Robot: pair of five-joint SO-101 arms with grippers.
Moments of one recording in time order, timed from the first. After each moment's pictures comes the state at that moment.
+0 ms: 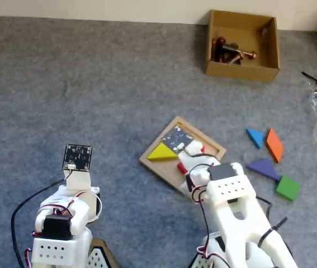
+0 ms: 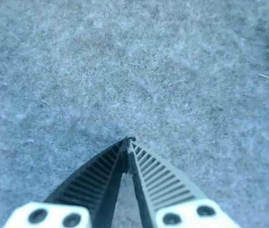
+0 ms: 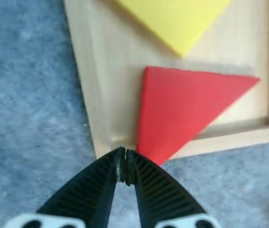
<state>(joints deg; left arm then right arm) -2.4 -103.6 96.0 76.0 5.5 -17.8 -38.3 64.8 55.0 32.2</state>
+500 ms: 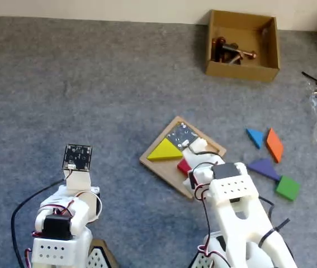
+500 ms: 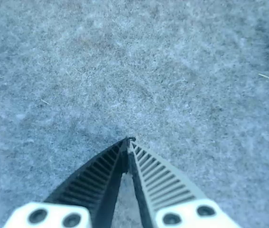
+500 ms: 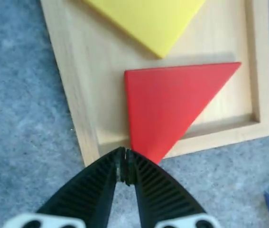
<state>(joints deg) -2.4 -103.6 96.0 76.0 5.5 -15.5 -38.3 64.8 53.1 32.2</state>
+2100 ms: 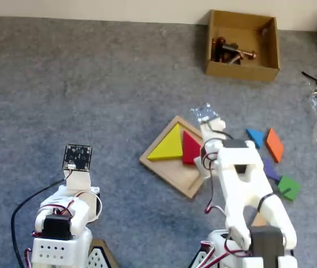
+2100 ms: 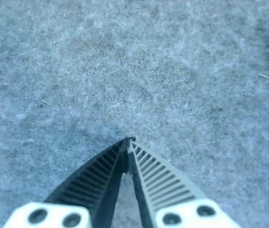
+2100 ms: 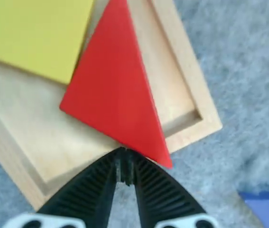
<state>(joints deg) -2.4 -103.6 96.0 76.0 5.5 -6.5 -15.3 49.3 48.7 26.2</state>
